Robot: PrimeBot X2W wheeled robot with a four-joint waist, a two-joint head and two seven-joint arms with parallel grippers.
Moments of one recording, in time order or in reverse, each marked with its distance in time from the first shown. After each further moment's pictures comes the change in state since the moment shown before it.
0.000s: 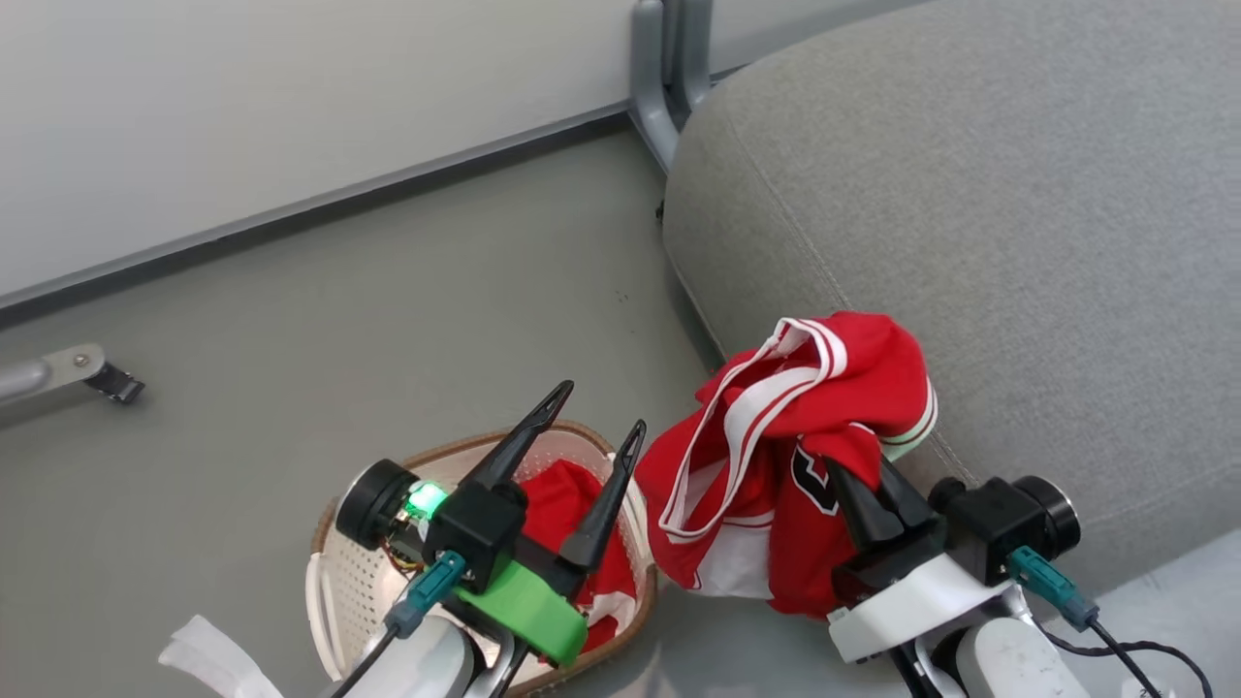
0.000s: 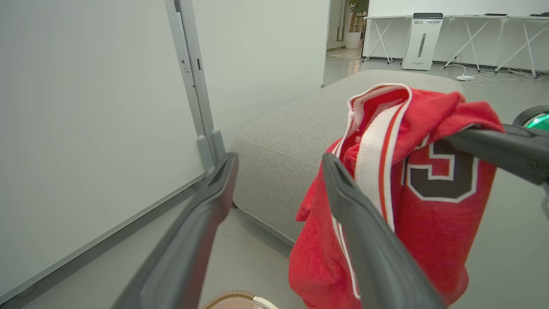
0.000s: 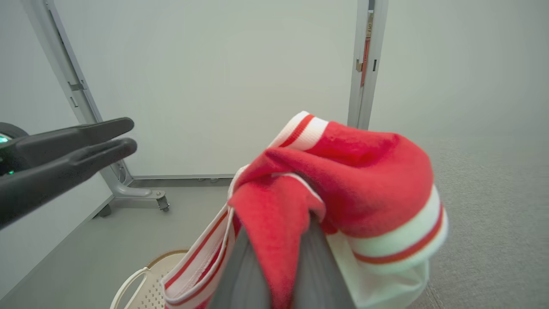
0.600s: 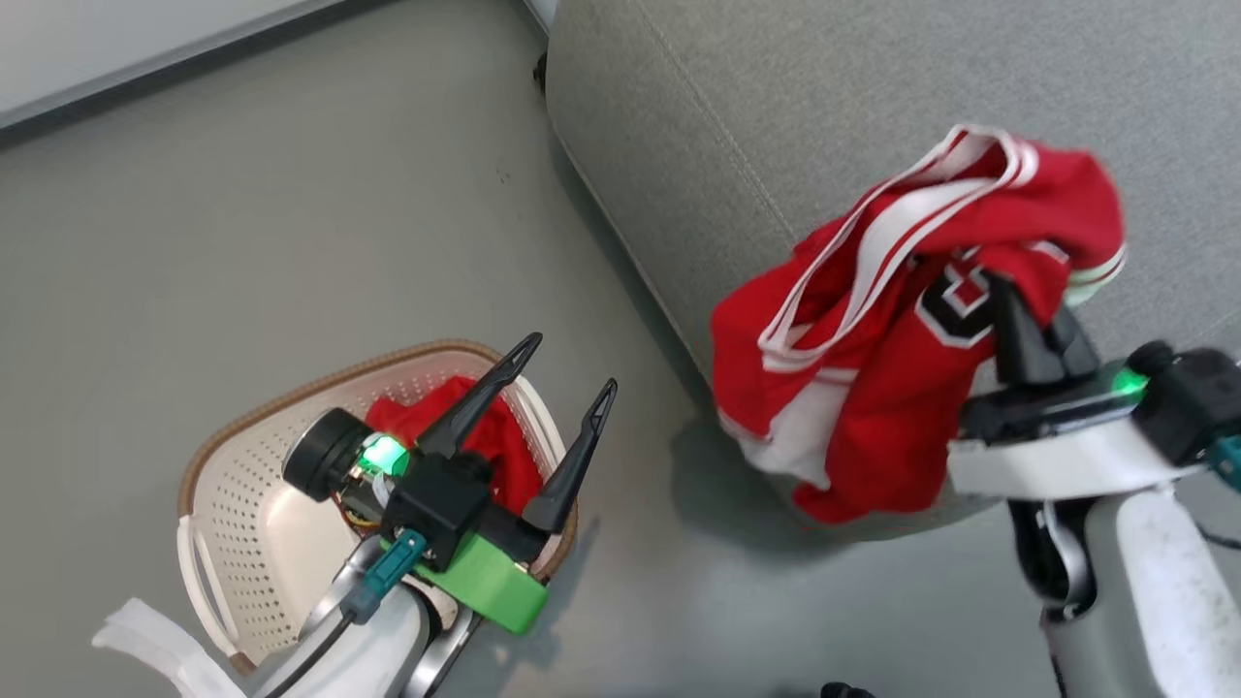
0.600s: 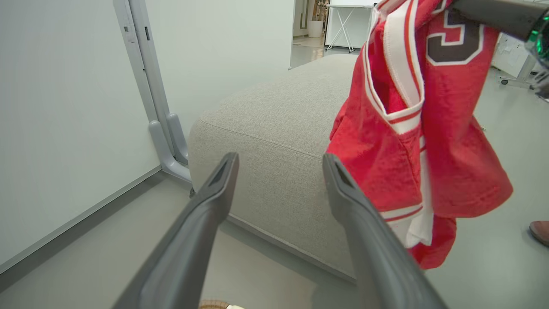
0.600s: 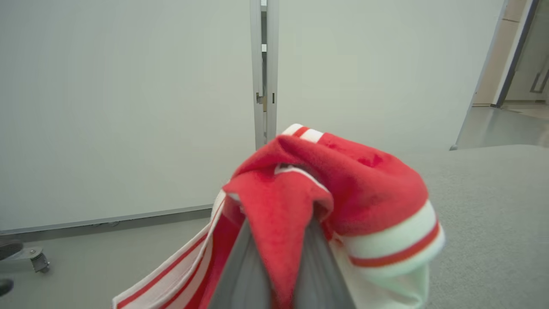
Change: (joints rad) left arm -0.040 0.088 0.026 -0.089 0.054 -0.014 0.014; right arm -0.123 -0.001 -0.221 -0.150 0.043 0.000 0.000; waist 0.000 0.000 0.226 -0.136
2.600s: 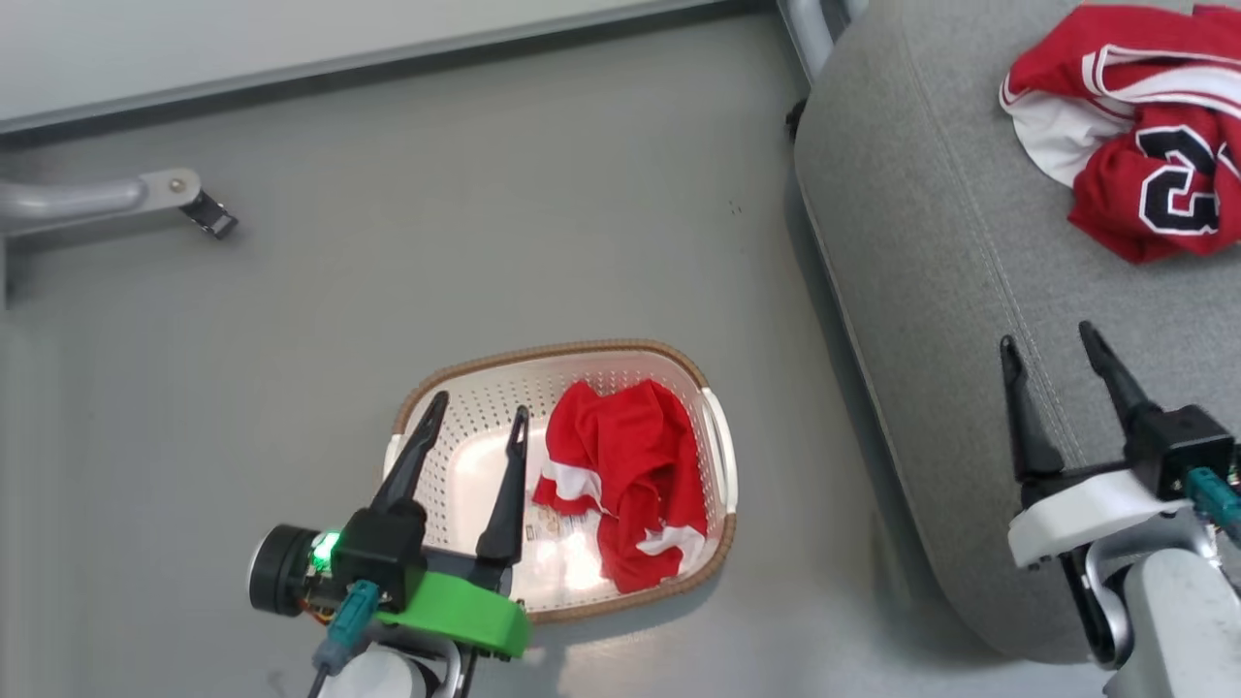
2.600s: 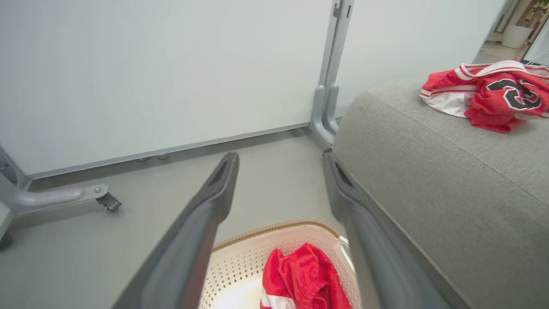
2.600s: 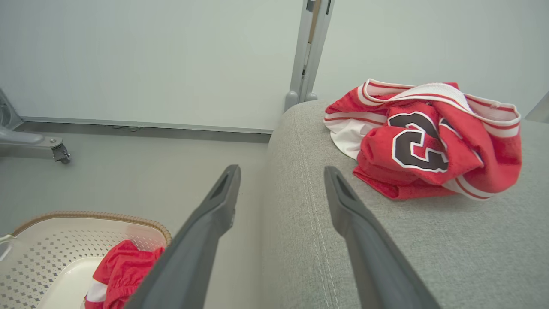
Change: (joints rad) left arm 0.205 -0.195 0.261 0.061 0.057 0.081 -0.021; right arm 0.018 -0.114 -0.106 0.320 -0.114 0.000 -0.002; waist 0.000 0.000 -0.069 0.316
